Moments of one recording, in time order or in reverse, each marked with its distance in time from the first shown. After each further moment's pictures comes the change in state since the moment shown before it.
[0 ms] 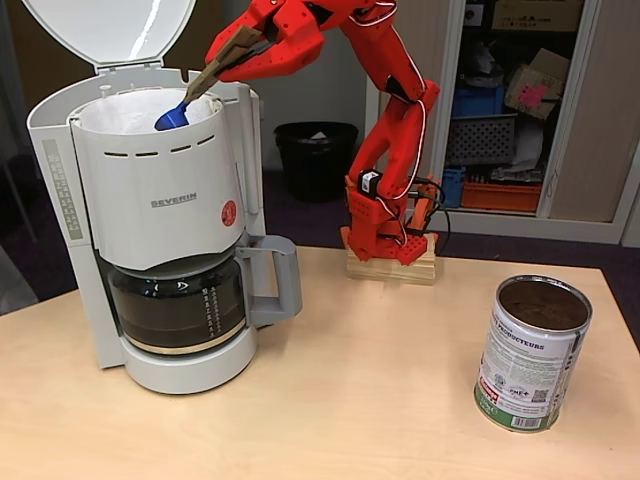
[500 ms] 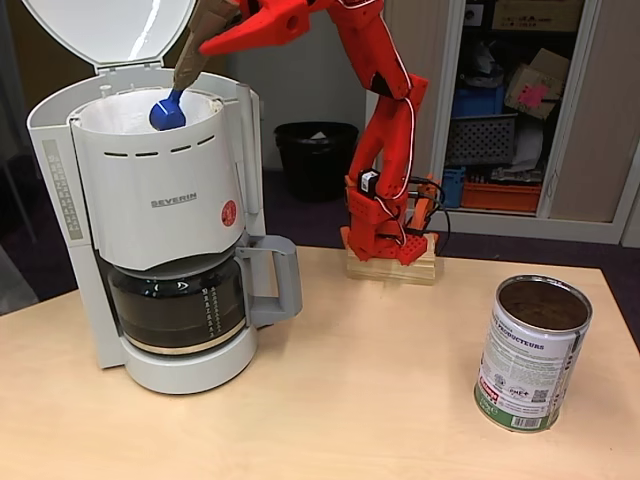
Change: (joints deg) arm 2.0 -11.3 -18.5 5.2 29.0
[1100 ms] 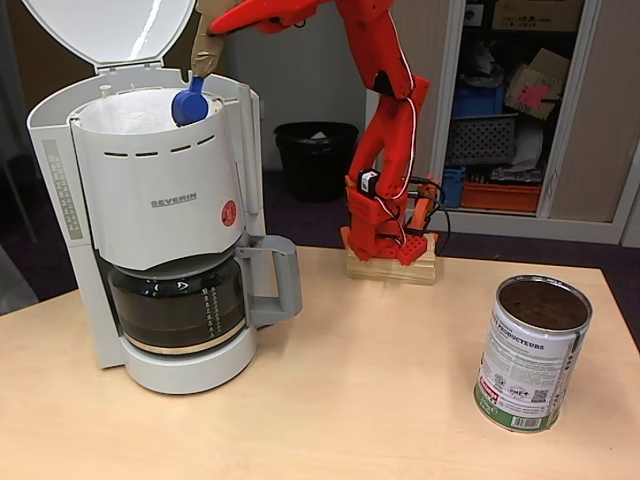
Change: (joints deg) arm 0.2 2.7 -1.8 2.6 34.3
